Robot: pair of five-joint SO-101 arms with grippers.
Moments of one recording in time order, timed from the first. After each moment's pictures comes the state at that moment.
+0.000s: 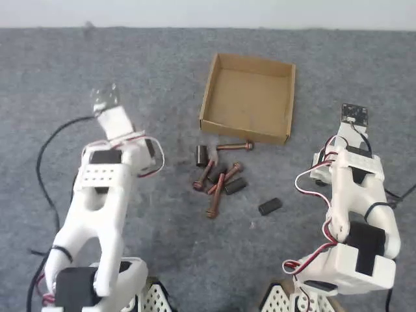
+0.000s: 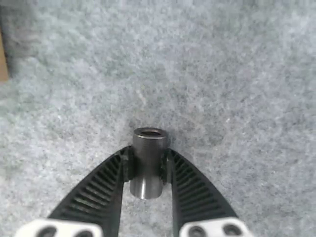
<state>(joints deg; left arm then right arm) -7.8 -20.8 52.9 42.3 23.0 13.6 0.3 39.6 42.3 3.6</state>
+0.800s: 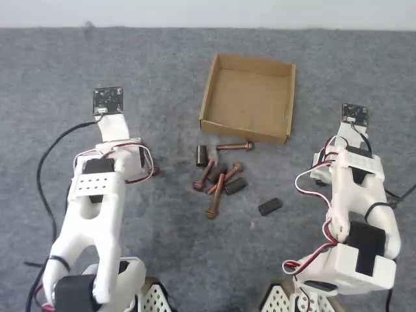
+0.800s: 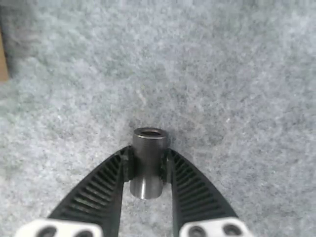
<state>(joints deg) -10.0 -23.9 55.3 39.2 5.3 13.6 0.3 39.6 42.3 3.6</state>
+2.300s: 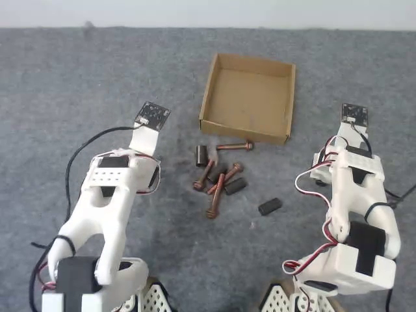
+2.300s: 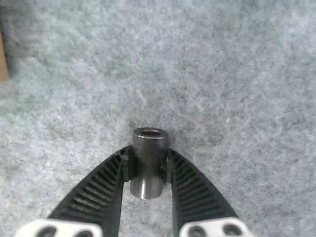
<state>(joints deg) -6.1 -15.8 55.4 43.7 -16.6 13.6 0.3 39.6 42.3 3.6</state>
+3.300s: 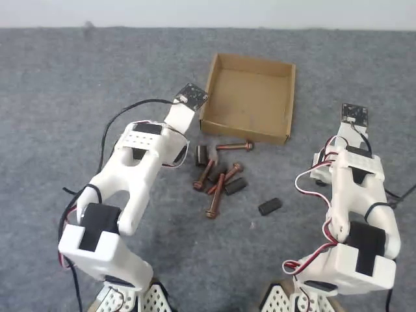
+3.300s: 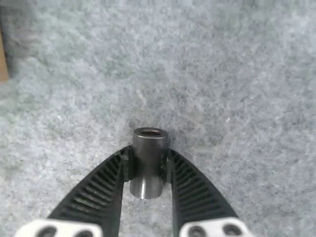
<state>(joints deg) 4.1 8.1 30.0 46.5 -20.5 13.6 0.3 39.6 42.3 3.6</state>
